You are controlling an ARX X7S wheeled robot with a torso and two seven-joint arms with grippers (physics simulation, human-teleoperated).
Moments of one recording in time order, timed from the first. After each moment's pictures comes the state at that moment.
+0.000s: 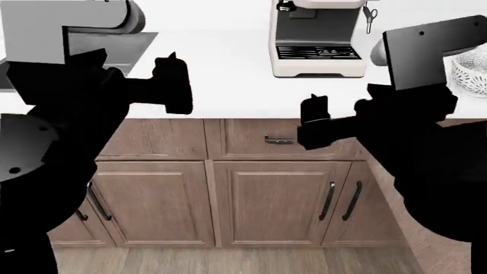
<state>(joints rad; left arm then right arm) -1.15 -0.38 0.04 0.47 -1.78 -1.38 -1.35 1.14 0.53 -0.22 -0.39 1.92 1.34 1.37</state>
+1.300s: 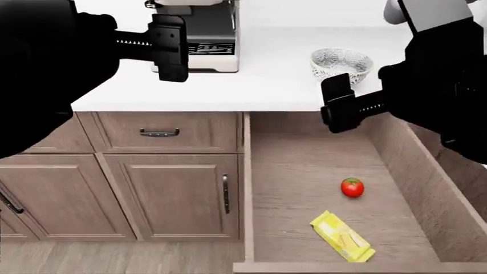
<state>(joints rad) -1.48 -0.50 0.34 0.16 -2.07 -1.26 -1.47 1.59 0.70 -0.69 -0.08 2.31 1.28 1.49</state>
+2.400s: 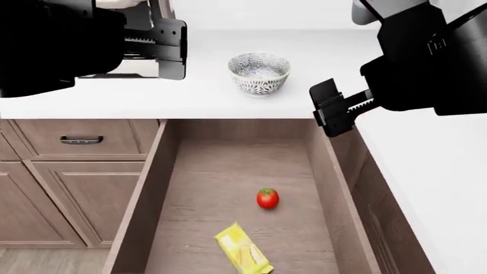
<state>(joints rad) -1.64 -0.52 0.55 -0.18 -2.13 -1.31 -1.36 1.85 0.62 -1.03 0.27 2.47 1.42 1.37</state>
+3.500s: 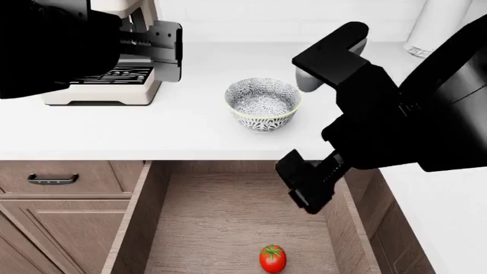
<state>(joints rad) -1.66 -0.56 0.60 -0.17 -2.14 -1.27 -1.33 1.85 0.61 -1.18 0.09 2.68 1.43 1.24</state>
